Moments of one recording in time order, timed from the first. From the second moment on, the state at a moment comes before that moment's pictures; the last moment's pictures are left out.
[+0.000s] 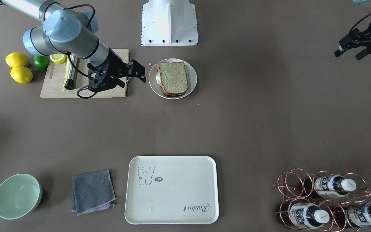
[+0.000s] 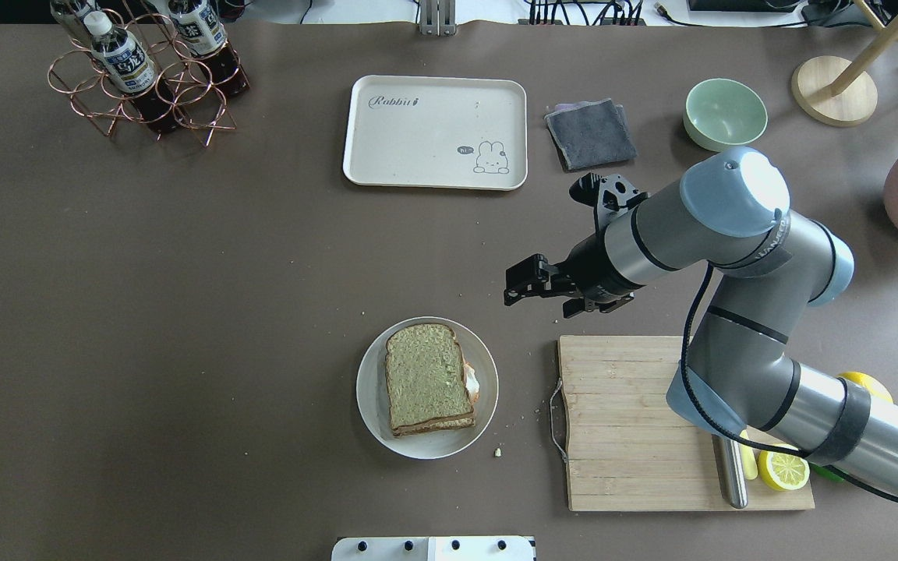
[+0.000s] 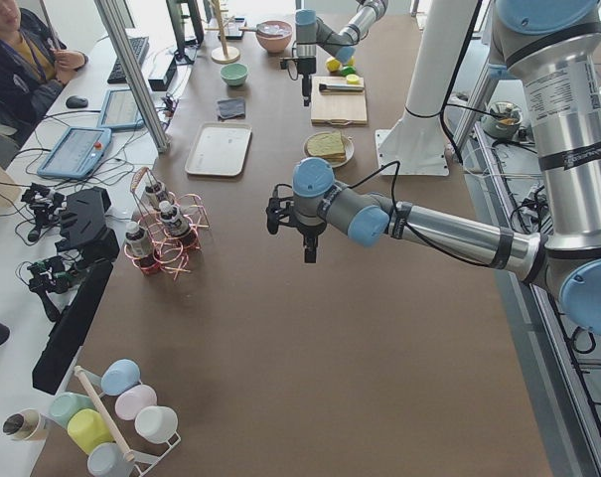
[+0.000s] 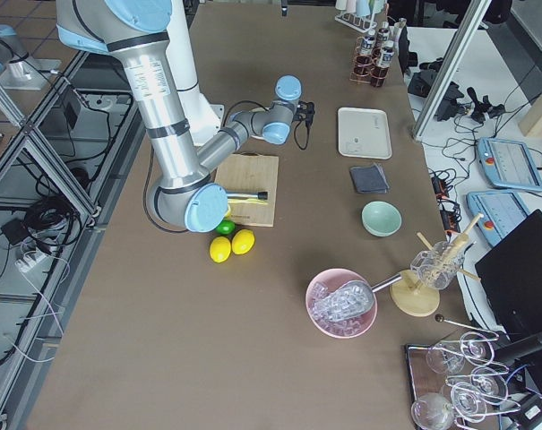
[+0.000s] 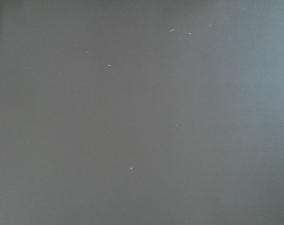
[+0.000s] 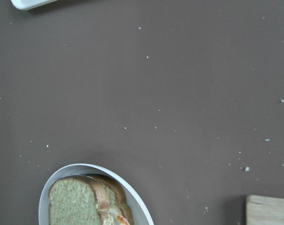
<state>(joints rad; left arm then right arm) -1.15 -1.31 -2.07 -1.95 -2.45 -0.73 0.66 -1.21 1.78 -1.04 2.21 1.36</state>
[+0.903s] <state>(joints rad) -0.54 -1.66 -2.04 -2.10 -2.12 -1.41 0.97 -1.57 1.85 -1.06 2.40 0.89</state>
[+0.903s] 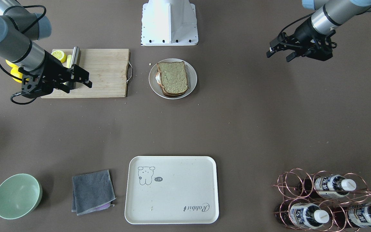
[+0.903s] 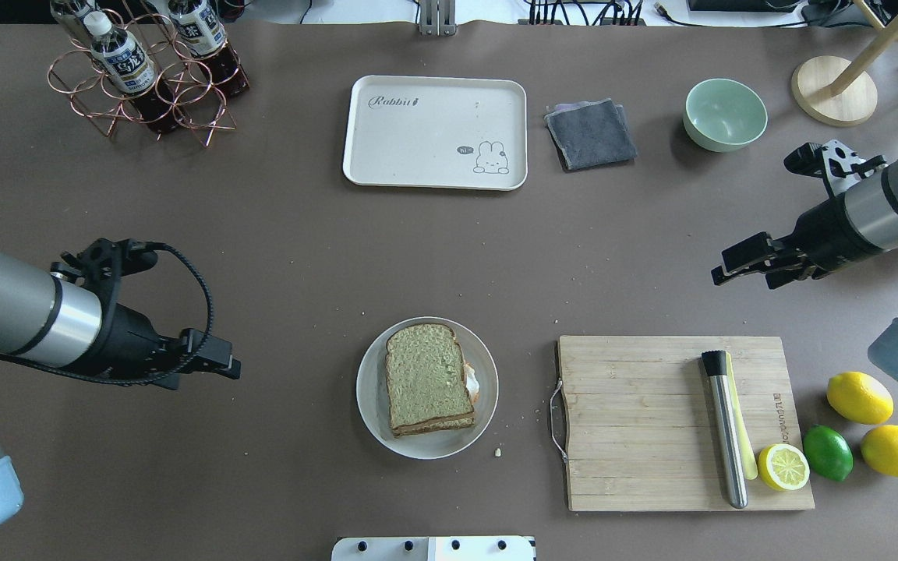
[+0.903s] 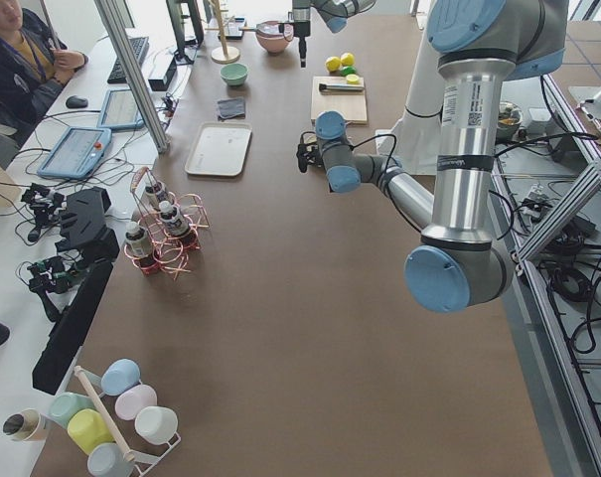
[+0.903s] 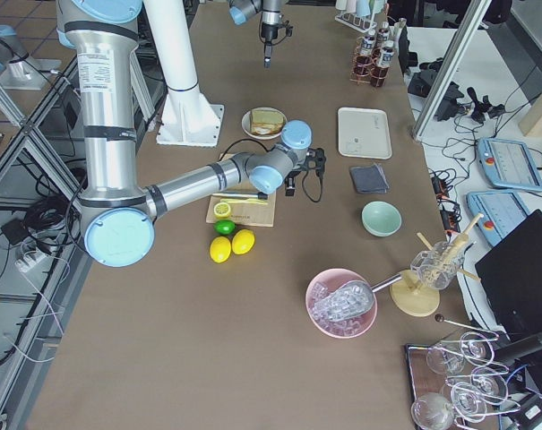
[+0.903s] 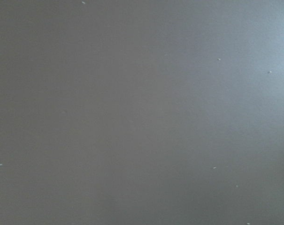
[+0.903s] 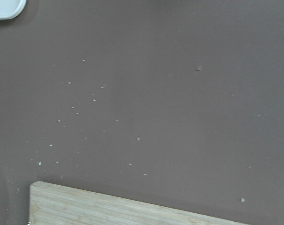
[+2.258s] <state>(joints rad) -0.35 -1.92 -1.81 -2.10 -1.88 -1.52 1.15 -1.83 1.85 -1.06 2.43 0.55</state>
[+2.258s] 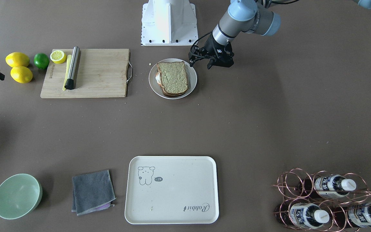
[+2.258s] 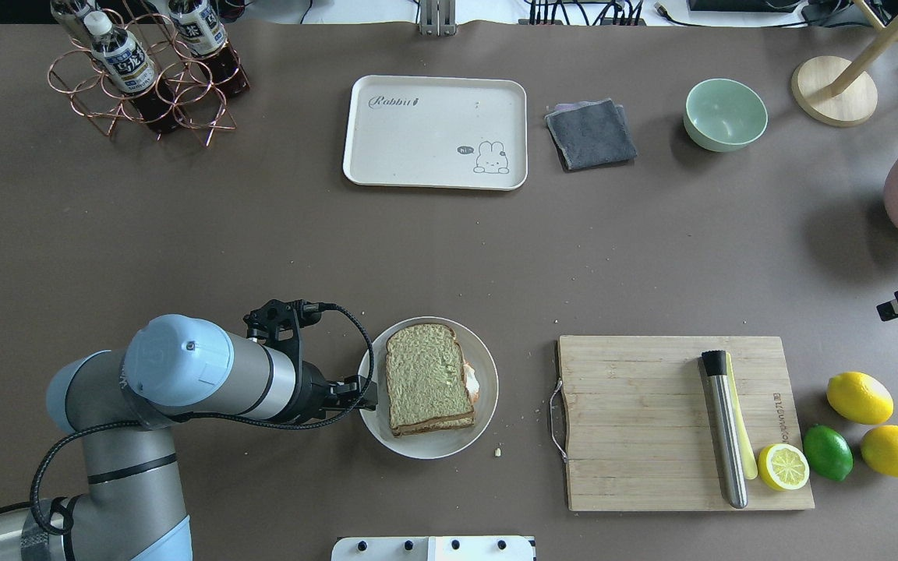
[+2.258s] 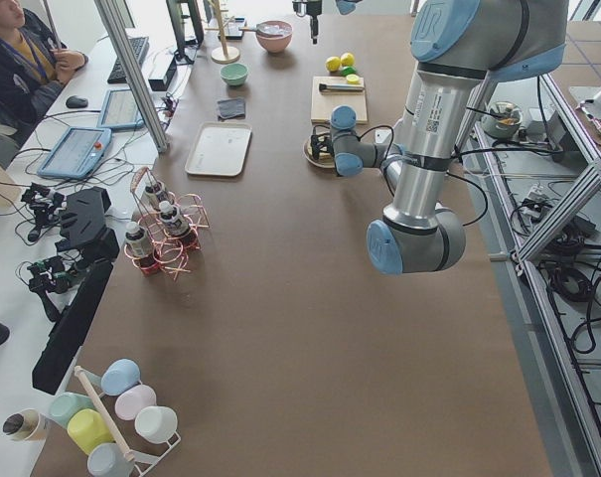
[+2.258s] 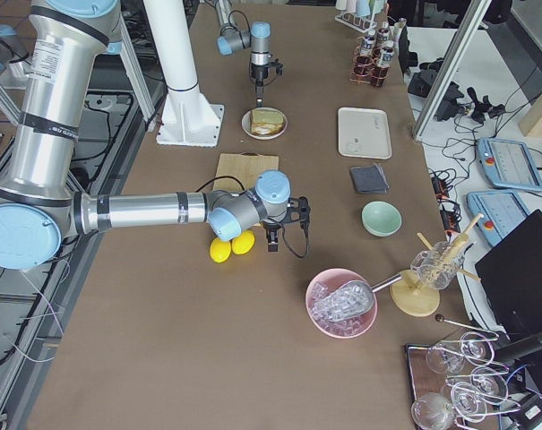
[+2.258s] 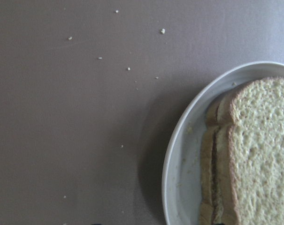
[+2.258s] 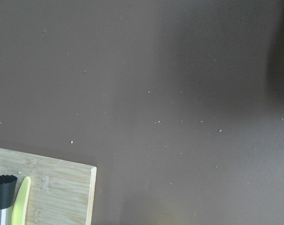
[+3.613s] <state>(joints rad) -0.36 -1.97 -1.75 -2.11 -1.83 -1.55 1.15 -1.83 1.85 -1.06 2.42 0.55</state>
